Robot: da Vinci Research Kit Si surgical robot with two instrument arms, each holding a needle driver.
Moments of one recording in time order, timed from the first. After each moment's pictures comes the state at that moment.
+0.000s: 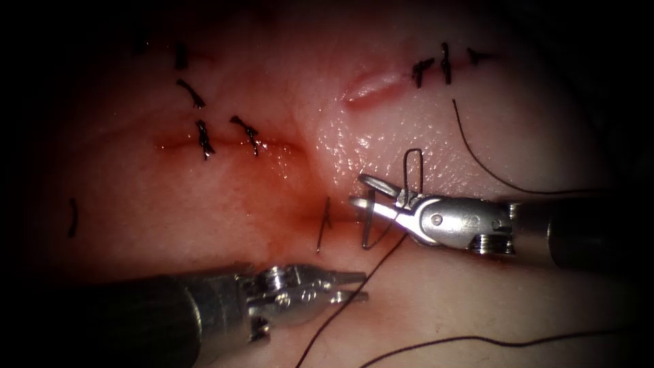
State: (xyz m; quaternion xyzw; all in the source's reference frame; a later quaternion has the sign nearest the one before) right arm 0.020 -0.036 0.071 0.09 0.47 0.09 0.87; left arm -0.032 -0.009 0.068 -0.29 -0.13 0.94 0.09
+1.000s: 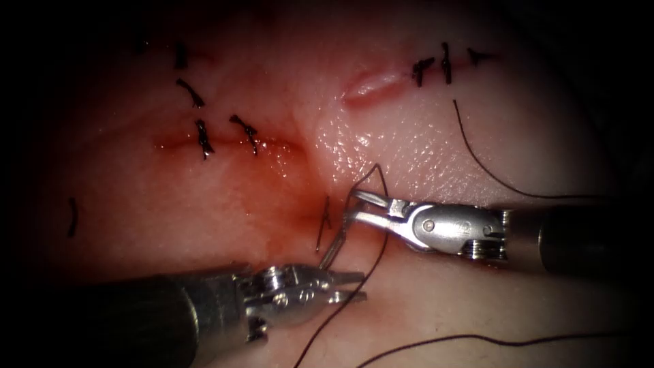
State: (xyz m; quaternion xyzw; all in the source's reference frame) right arm 0.019 -0.035 0.074 0.12 0.47 0.10 0.87; left arm -0.032 -0.009 0.068 -0.29 -0.13 0.94 0.09
